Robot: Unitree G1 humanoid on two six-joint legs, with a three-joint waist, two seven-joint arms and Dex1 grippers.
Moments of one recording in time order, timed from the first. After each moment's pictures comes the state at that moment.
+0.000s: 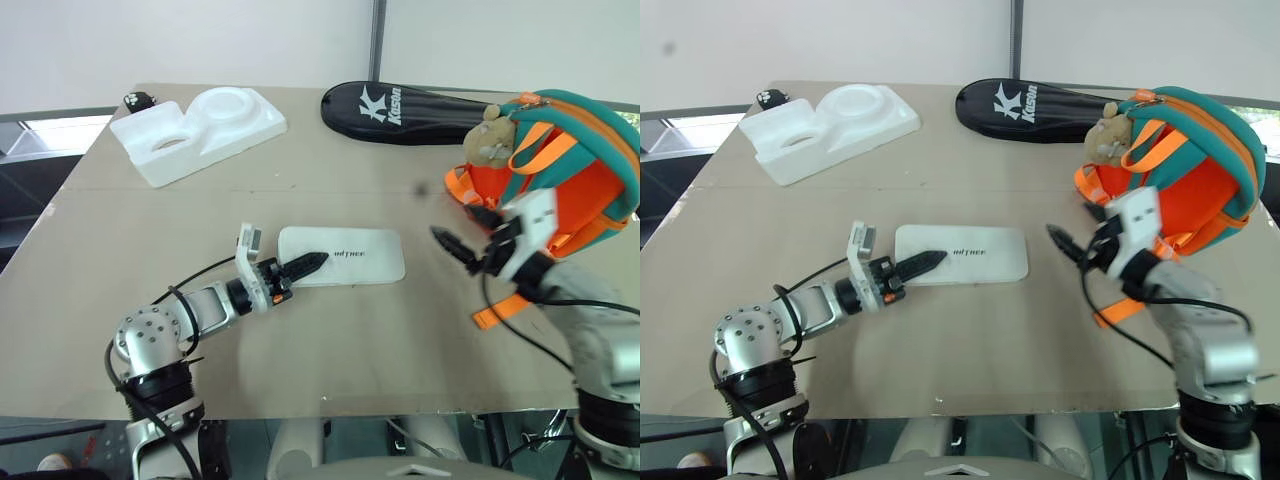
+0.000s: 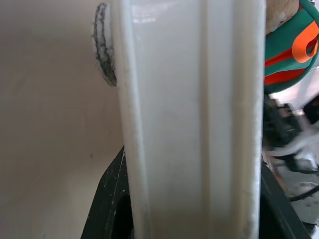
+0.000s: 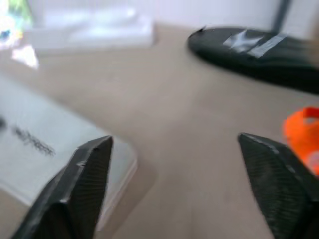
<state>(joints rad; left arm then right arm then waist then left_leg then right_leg) -0.36 0.29 0.49 -0.09 -1.17 1.40 -0.28 -0.21 -0.44 -0.30 -0.66 0.53 0.87 0.51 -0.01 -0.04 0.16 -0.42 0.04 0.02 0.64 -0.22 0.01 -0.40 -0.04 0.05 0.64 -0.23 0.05</state>
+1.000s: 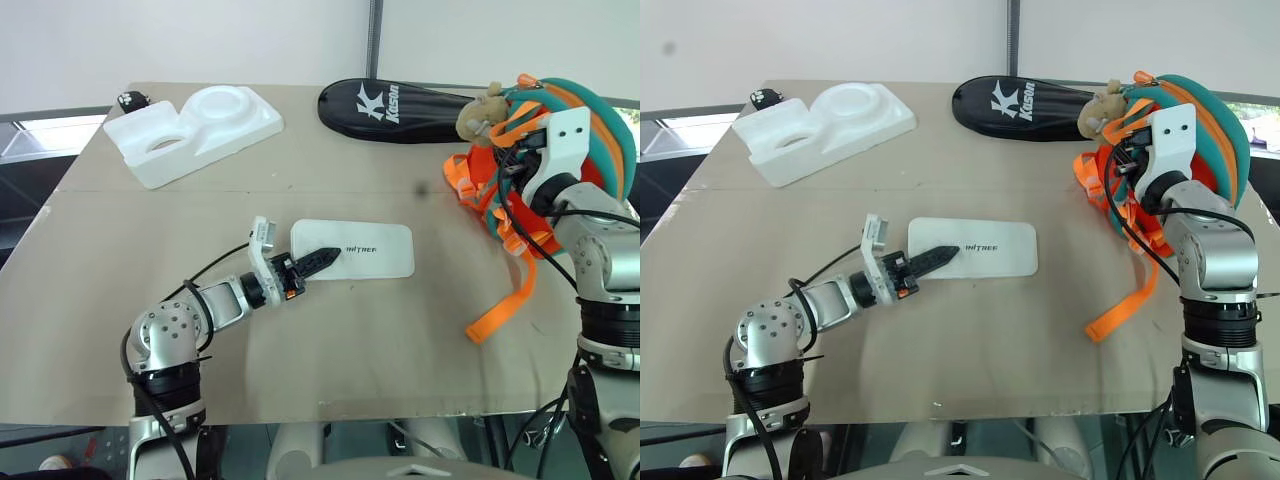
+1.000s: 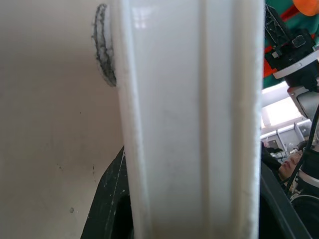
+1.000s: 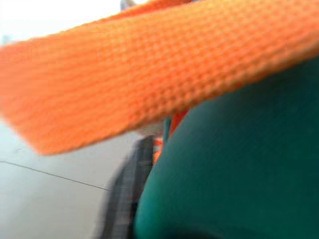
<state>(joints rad) -0.29 0.33 0.31 -0.15 -1.10 1.20 -0.37 -0.62 -0.51 -0.14 -0.09 0.29 0.64 0.28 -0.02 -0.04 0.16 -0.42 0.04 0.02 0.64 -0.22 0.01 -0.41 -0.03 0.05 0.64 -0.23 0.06</state>
